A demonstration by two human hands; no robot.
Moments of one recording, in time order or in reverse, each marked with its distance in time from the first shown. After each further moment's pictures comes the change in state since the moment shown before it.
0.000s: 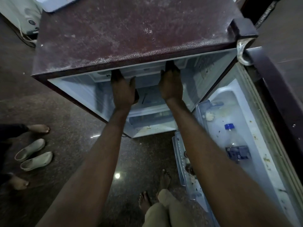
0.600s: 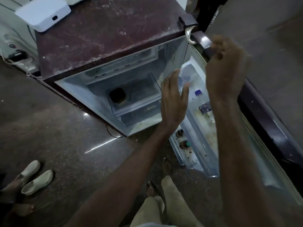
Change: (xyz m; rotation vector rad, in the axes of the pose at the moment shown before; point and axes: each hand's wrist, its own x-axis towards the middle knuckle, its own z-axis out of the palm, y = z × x) left_hand -0.212 0.176 -0.056 -0.445 -0.231 0.437; right_hand -0.127 -0.050 -0.278 -0.114 0.504 0.176
